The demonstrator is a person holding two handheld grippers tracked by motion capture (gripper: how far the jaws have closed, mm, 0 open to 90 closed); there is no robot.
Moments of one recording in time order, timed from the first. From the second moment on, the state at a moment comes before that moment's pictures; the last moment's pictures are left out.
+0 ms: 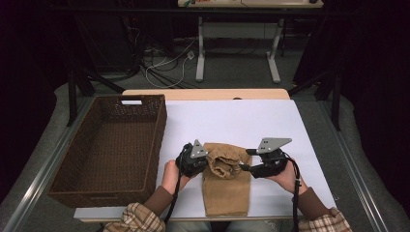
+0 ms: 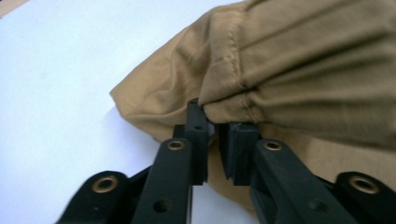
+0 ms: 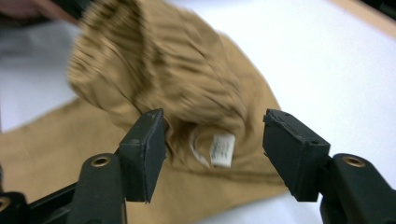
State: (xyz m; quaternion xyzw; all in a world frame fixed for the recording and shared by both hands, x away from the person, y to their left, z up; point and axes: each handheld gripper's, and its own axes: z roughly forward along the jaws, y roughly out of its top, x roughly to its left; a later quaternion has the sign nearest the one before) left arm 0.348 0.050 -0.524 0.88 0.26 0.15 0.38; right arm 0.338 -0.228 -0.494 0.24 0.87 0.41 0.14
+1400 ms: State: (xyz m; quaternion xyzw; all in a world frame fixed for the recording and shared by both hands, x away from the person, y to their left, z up) left arm 0.337 0.080 -0.513 0.83 0.38 0.14 0.38; right arm 0.359 -0.219 -0.538 0.34 0.88 0.31 0.13
